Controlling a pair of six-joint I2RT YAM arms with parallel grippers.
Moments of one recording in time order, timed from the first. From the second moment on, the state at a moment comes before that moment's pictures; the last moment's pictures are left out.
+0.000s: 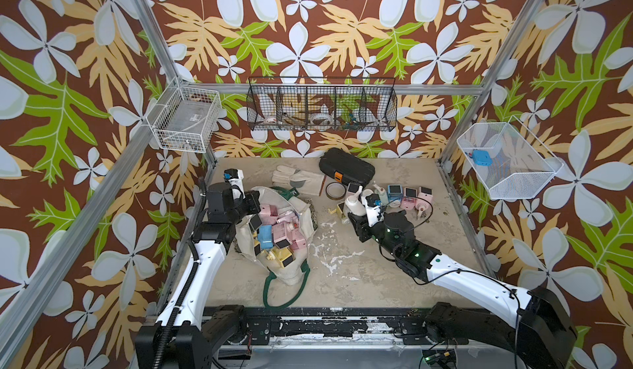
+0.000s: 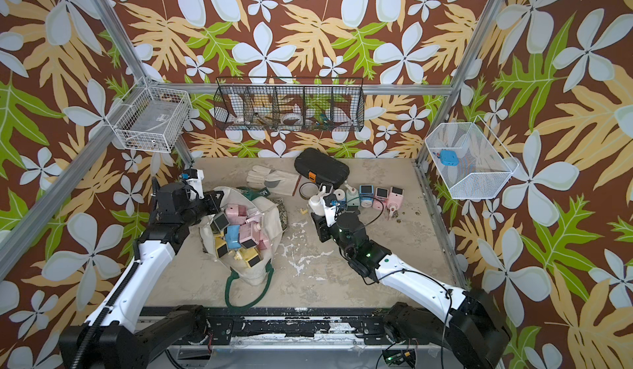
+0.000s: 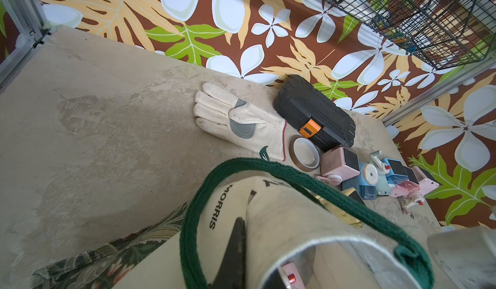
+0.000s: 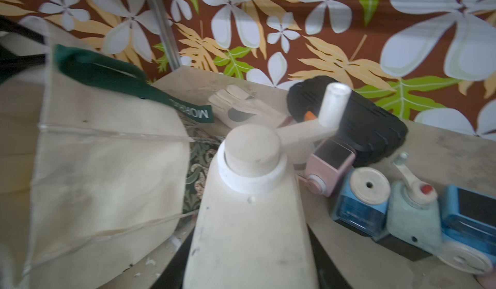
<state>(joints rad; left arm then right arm) 0.01 1.08 0.88 -0.25 0.28 -0.33 0.68 1.16 0.63 0.23 0.17 0.14</state>
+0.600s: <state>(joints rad) 0.01 1.08 0.88 -0.25 0.28 -0.33 0.54 1.50 0.67 0.28 0.25 0.29</state>
